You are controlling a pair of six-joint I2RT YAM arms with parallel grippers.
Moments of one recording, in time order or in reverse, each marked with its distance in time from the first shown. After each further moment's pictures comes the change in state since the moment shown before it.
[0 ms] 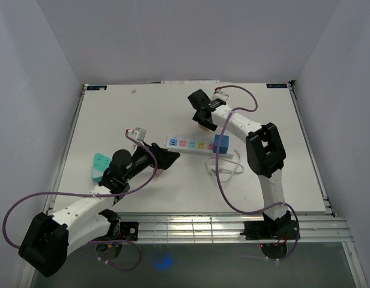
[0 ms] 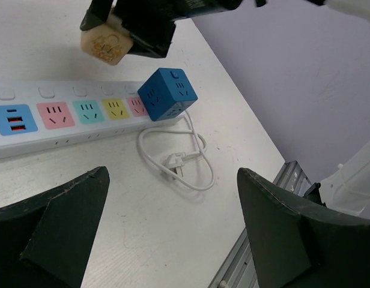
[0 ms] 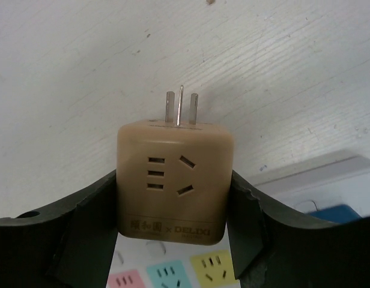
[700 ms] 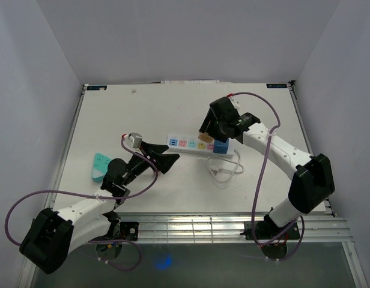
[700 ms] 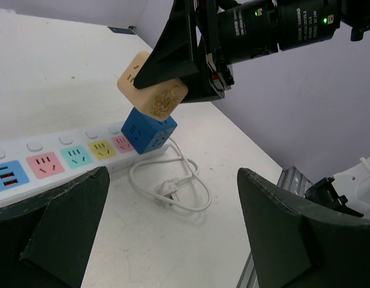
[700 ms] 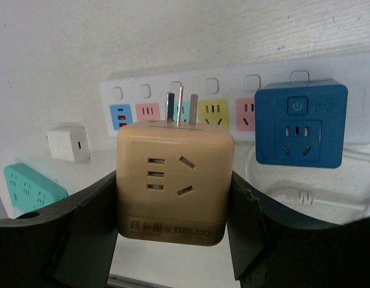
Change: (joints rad) left arm 0.000 0.030 -0.114 0.347 0.034 0.075; right arm 0.014 -0.598 -0.473 0.127 -0.373 -0.132
